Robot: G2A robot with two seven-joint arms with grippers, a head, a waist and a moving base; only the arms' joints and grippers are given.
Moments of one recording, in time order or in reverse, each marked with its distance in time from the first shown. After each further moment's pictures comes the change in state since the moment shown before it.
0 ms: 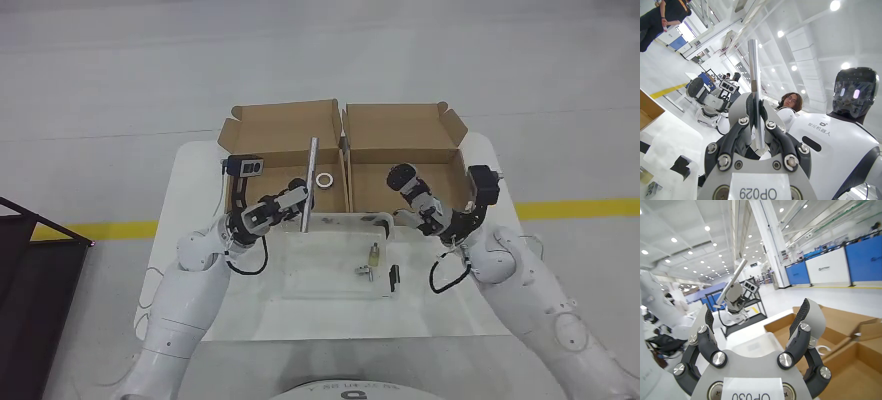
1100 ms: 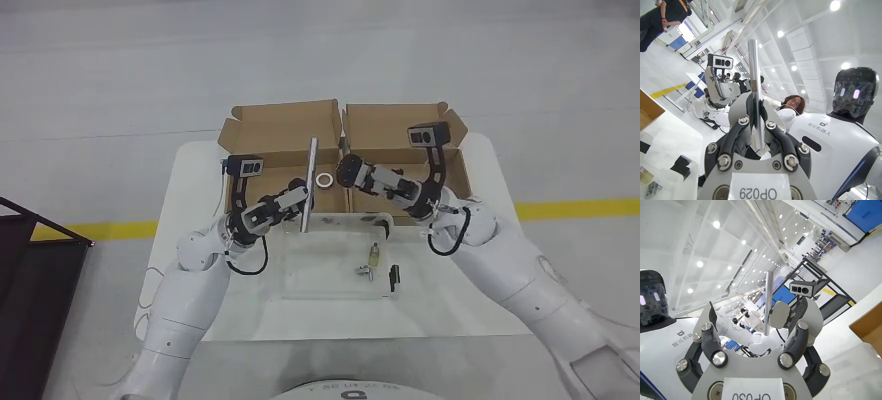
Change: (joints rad) left arm 0.000 0.000 0.000 0.000 0.000 0.000 0.000; right arm 0.290 -0.039 -0.241 0.039 0.955 0.233 0.686
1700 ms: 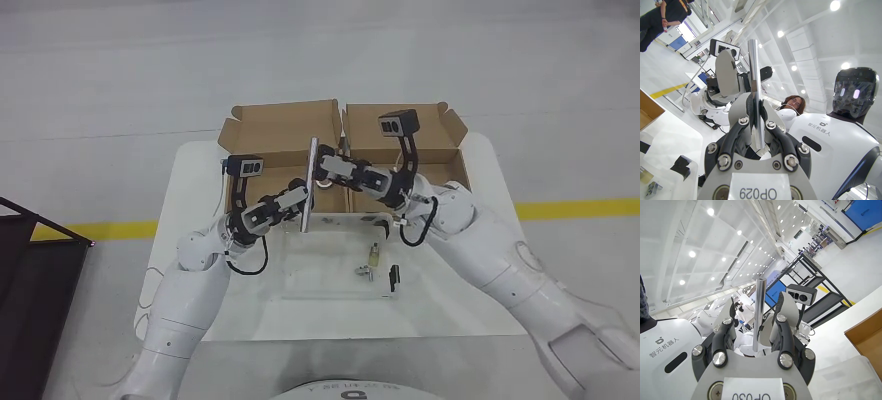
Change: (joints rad) left arm 0.000 0.000 0.000 0.000 0.000 0.000 0.000; right arm 0.109 -0.081 -0.077 0.044 -0.086 0.030 -0.041
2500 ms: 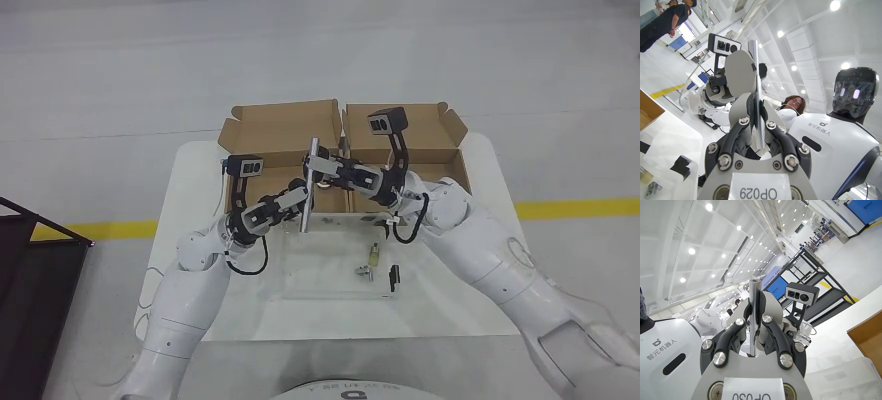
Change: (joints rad) left arm 0.000 0.000 0.000 0.000 0.000 0.000 0.000; right arm 0.008 -0.046 0.019 0.029 -0.002 0.033 0.061
